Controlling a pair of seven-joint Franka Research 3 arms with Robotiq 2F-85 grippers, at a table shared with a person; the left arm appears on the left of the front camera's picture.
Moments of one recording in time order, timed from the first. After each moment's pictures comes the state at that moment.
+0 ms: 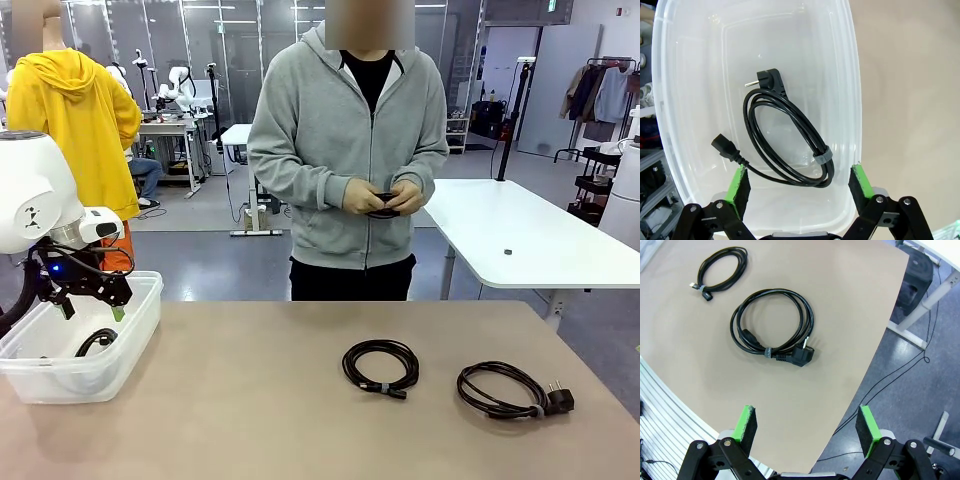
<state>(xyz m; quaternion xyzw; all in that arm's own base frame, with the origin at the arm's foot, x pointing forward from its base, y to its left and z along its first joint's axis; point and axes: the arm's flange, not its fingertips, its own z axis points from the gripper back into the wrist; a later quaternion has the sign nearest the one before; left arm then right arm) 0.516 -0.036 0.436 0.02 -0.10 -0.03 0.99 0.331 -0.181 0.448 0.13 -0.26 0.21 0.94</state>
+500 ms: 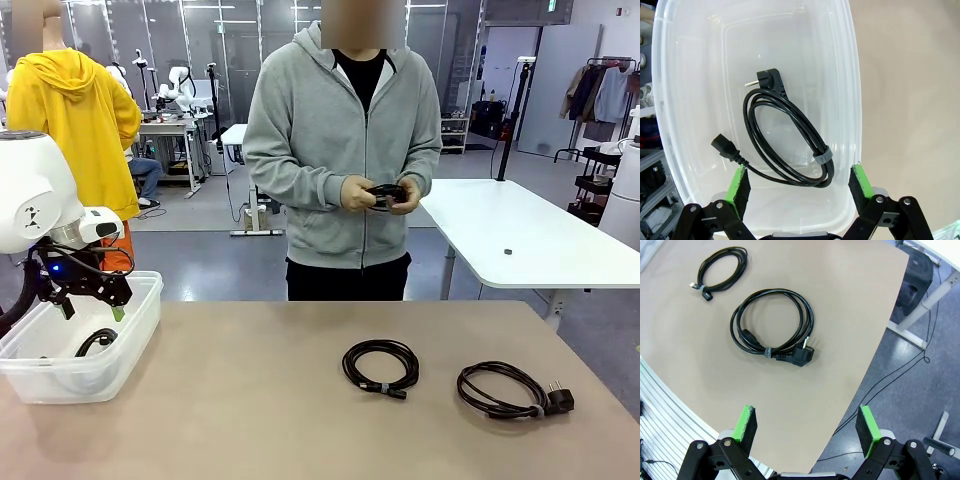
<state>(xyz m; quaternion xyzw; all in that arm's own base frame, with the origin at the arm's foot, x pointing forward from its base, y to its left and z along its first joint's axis) 0.516 -0.036 0.436 0.02 -0.10 -0.03 0.99 0.331 -0.181 0.448 0.13 -0.26 0.21 0.94</state>
